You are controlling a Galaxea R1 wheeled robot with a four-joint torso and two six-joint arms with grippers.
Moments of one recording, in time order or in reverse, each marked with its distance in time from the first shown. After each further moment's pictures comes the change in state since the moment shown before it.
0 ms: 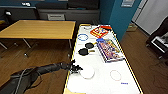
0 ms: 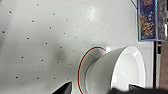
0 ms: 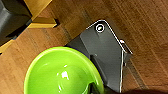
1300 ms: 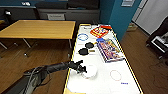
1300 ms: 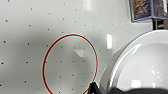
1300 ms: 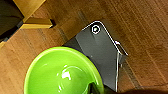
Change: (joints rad) left arm -0.031 0.114 -0.001 0.095 0.079 0.001; right arm 0.002 0.024 -0.059 0.001 -0.009 0.006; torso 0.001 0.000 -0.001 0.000
